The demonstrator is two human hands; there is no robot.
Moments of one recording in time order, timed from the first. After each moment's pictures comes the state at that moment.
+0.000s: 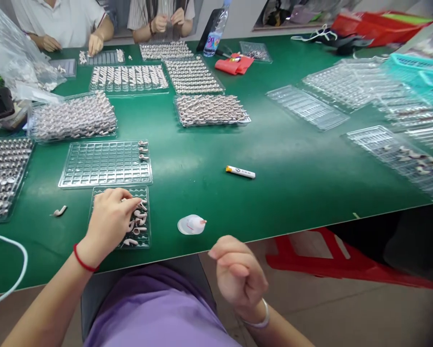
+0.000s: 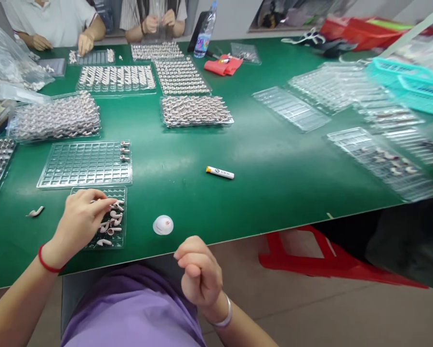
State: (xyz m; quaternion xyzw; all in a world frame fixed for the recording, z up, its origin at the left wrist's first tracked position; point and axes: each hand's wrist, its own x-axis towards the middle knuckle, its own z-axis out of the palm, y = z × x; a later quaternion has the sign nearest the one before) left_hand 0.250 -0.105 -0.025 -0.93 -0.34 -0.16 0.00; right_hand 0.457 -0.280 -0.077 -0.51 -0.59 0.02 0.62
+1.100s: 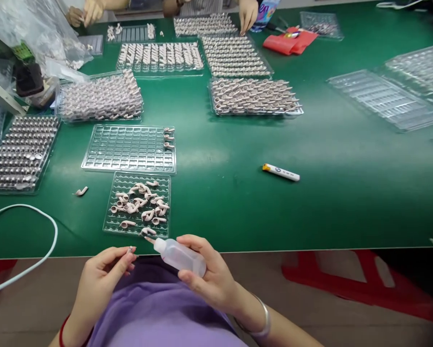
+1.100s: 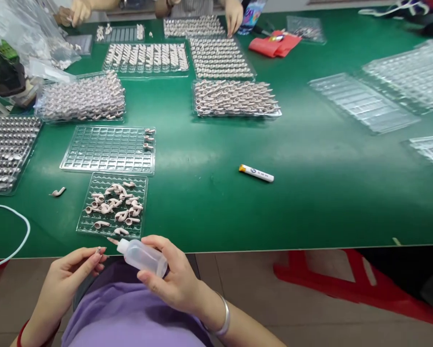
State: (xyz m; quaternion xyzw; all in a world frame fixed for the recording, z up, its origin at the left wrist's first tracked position) left_hand 0.180 -0.226 -0.038 -0.53 -0.59 -0.27 -0.54; right_hand 0.416 -0.274 -0.075 -0.47 -0.62 0.40 0.49
